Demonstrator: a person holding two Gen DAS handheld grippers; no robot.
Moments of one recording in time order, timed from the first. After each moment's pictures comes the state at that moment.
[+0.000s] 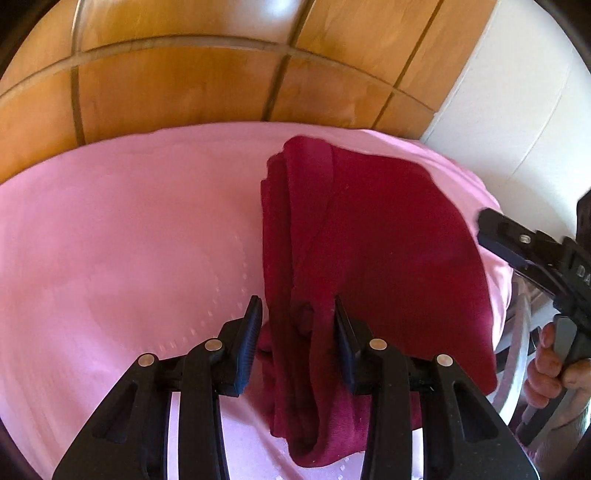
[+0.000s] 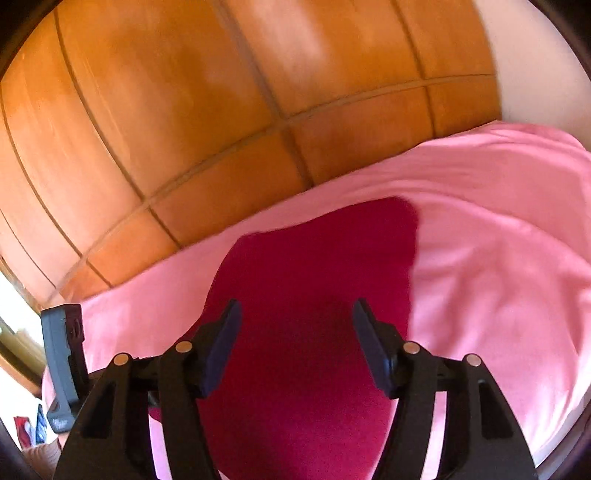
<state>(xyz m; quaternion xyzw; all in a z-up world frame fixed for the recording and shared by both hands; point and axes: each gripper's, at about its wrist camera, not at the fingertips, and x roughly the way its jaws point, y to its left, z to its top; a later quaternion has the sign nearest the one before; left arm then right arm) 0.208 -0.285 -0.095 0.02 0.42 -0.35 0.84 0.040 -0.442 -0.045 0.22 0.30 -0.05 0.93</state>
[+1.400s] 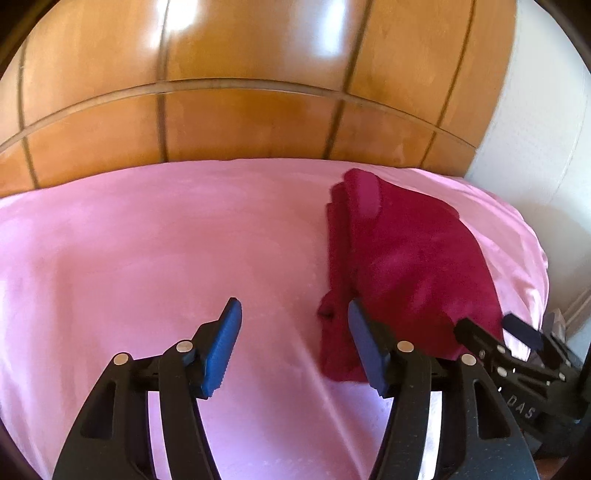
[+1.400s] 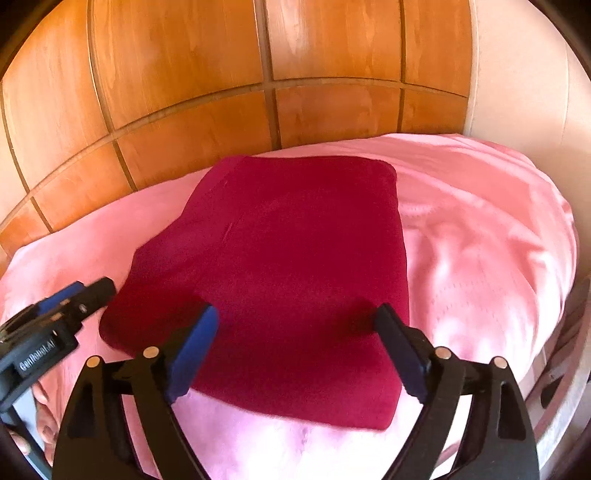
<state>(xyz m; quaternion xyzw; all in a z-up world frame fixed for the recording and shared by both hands) 0.142 -0.211 -0.071 0.00 0.36 -0.24 0.90 0.006 -0.361 -0.086 0.12 0.34 -0.17 0.92</state>
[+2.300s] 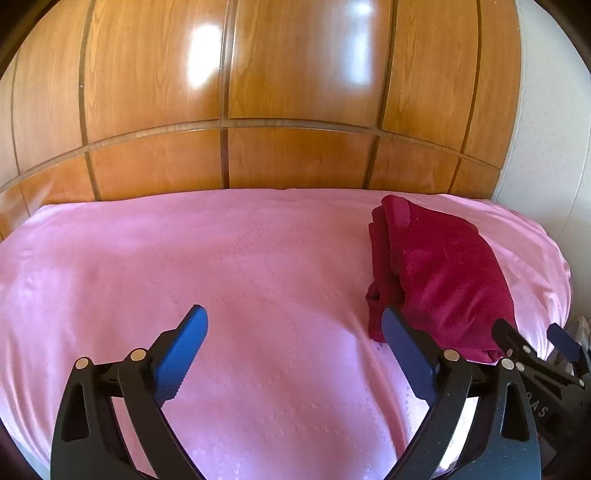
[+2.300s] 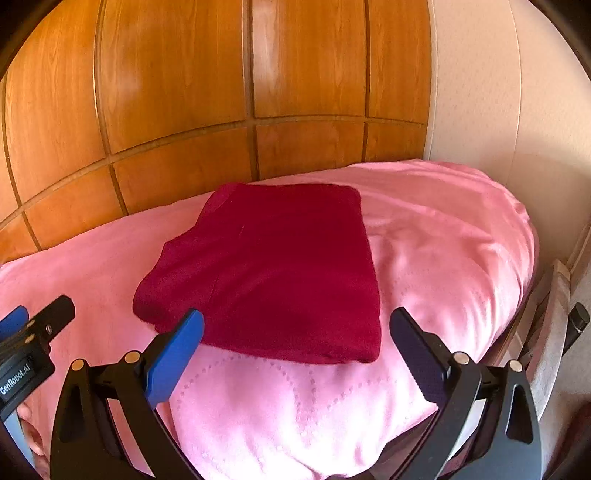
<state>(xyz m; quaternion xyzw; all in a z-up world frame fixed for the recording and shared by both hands) 0.084 -0.161 -0.050 0.02 0.29 -0.17 0.94 -0.045 -0.316 -0.071 0.10 0.27 -0.24 0.93</state>
